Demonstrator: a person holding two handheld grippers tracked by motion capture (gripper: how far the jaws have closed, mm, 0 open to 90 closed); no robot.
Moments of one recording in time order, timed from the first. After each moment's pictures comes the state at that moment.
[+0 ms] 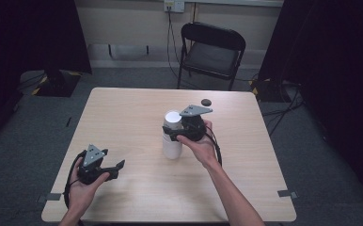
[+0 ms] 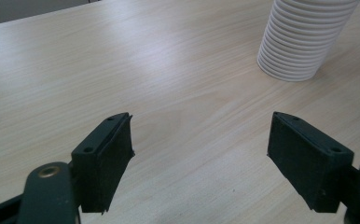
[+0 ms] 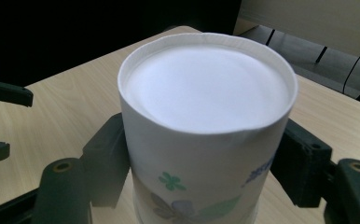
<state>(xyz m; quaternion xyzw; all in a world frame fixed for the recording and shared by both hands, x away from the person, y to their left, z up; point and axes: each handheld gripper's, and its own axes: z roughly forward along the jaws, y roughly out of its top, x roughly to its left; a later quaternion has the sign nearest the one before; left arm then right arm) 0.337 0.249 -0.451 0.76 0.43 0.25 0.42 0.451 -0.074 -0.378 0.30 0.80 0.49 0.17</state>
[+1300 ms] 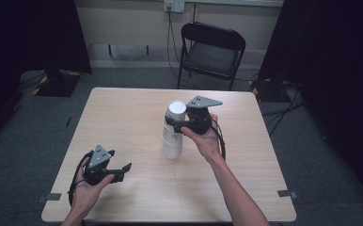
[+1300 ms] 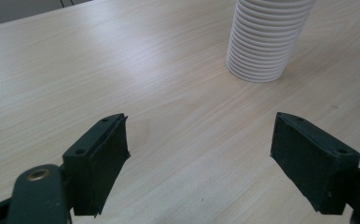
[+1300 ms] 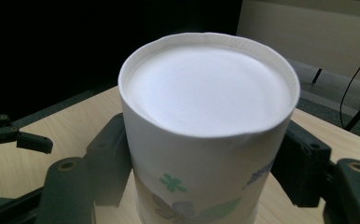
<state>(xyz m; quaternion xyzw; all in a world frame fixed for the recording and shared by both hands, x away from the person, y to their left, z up) 0.336 0.233 -0.449 0.78 0.39 0.23 0.43 0.448 -0.085 -0.343 0.30 0.77 0.53 0.18</state>
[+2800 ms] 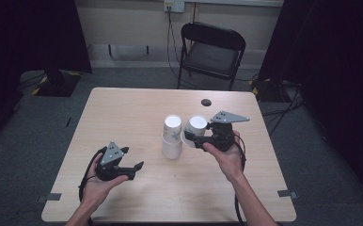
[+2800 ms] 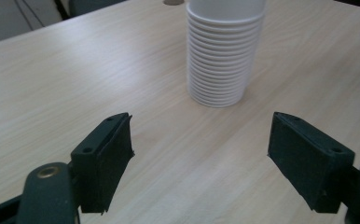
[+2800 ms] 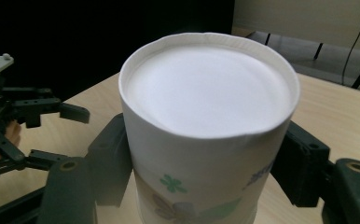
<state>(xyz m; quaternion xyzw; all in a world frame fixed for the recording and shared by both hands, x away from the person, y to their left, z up) 0.346 0.197 -0.437 0.80 0.34 0.21 0.45 0.400 -0.143 -0.350 0.34 0.76 0.53 0.14</state>
